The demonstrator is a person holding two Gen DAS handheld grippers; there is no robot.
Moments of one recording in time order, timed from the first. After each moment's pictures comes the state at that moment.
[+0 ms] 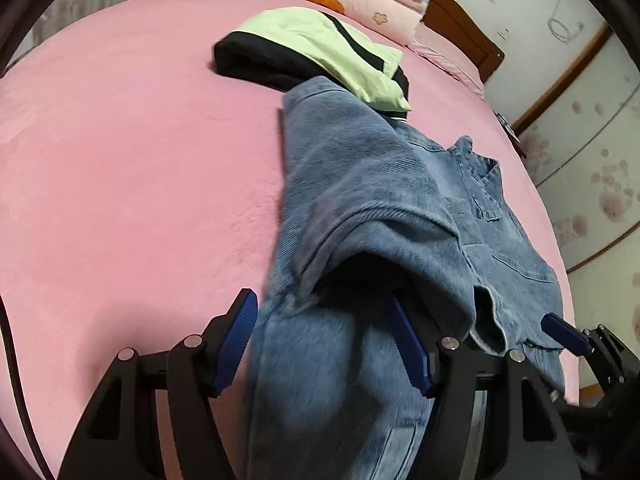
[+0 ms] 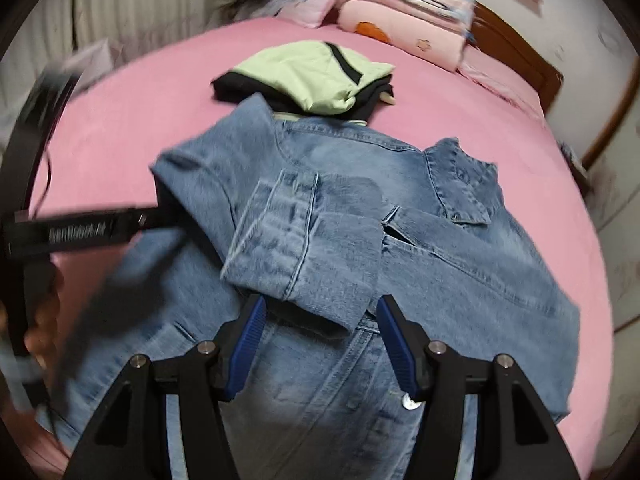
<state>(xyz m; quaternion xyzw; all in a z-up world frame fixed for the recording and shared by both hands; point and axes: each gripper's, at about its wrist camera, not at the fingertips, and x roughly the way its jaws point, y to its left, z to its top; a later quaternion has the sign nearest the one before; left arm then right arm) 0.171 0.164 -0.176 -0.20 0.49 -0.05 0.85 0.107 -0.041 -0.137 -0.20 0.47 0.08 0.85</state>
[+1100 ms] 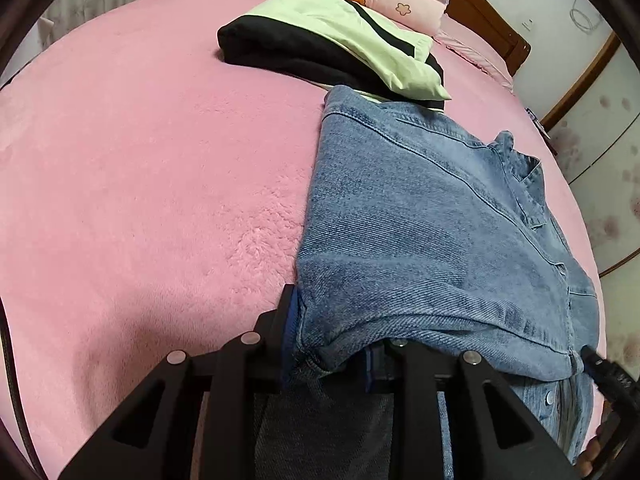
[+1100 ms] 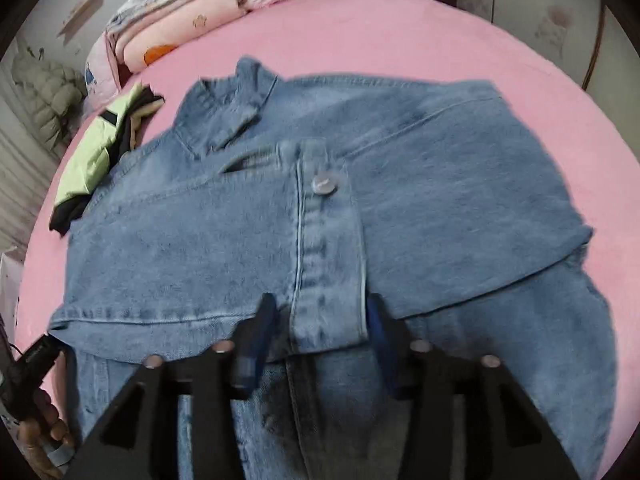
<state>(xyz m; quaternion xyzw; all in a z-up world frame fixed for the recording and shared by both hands) 0.209 0.153 -0.207 -0.18 0.50 0.00 0.84 0.112 -0.279 -0.161 0.16 0.49 -0.11 0.85</state>
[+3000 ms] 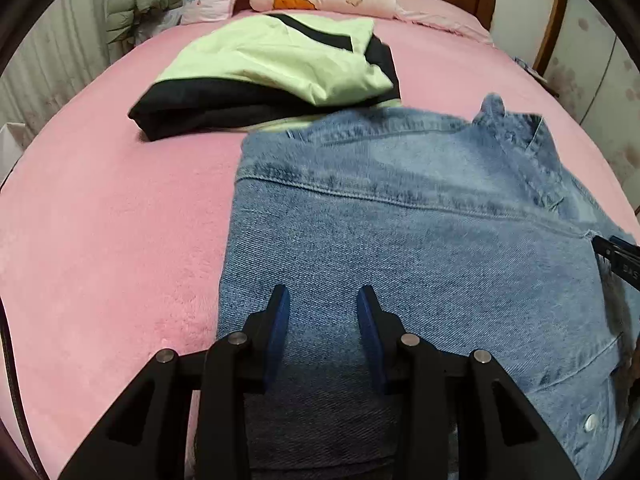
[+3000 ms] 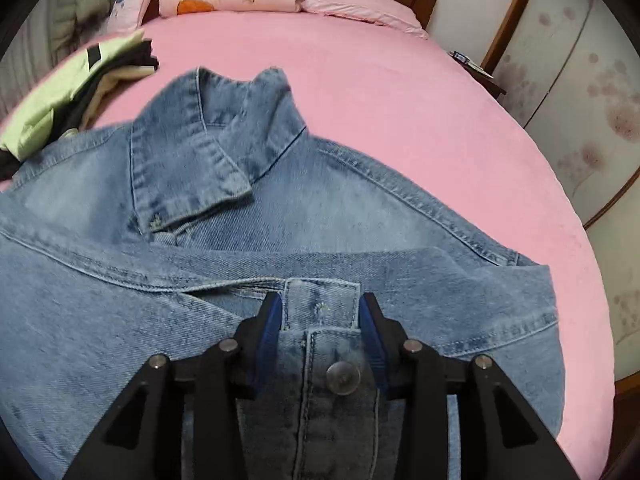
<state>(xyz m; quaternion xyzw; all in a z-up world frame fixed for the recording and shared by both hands) 0.268 0.081 -0.197 -0.04 0.48 0.00 0.88 0.243 -0.264 -0.188 -0.06 0.48 -0.13 0.87</state>
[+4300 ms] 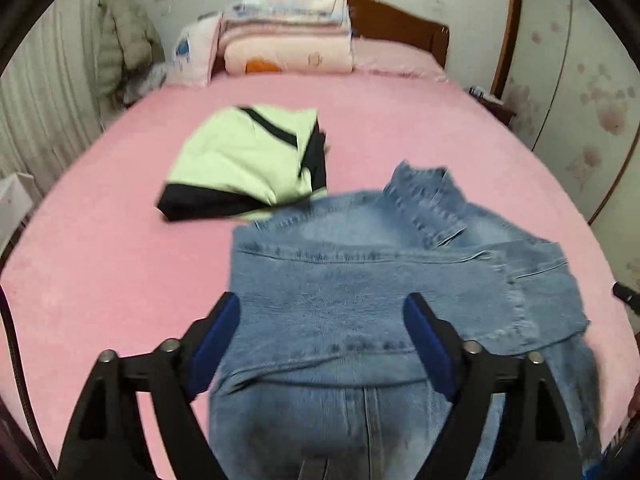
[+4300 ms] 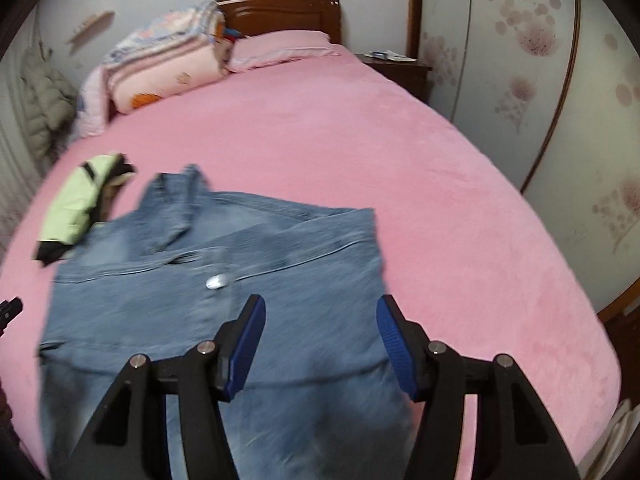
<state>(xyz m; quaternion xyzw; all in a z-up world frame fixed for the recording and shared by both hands) 0.185 0.043 -0.048 -0.01 0.41 -0.05 0.91 0.058 -0.349 -0.057 0.09 0.42 -0.14 0.89</state>
